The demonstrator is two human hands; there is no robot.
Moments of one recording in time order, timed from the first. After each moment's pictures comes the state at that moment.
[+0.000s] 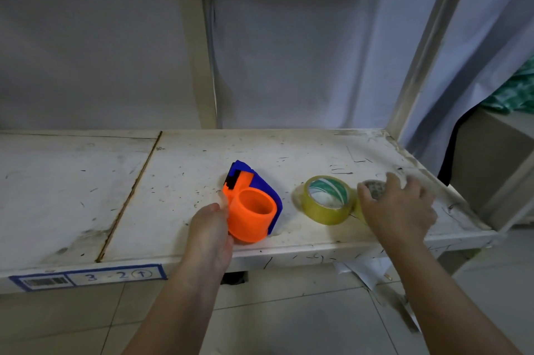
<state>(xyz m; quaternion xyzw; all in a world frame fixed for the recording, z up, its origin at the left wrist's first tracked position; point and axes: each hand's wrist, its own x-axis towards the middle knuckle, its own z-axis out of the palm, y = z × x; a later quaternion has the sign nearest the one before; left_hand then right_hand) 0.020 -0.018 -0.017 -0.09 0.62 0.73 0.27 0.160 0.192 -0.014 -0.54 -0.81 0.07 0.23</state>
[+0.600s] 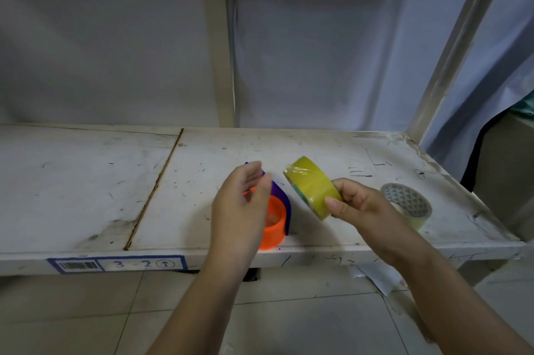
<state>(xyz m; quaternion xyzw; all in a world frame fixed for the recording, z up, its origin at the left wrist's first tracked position) 0.059 -0.039 0.036 0.17 0.74 0.65 0.06 0.151 0.140 0.008 -0.07 -0.78 0.61 0.15</state>
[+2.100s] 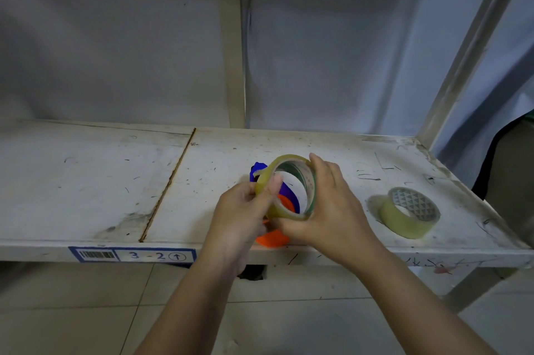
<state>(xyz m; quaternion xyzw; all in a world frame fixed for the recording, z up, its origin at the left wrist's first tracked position) 0.057 -0.053 0.039 0.12 0.67 0.70 0.21 0.124 0.070 0.033 -0.15 -0.92 0.28 0.22</state>
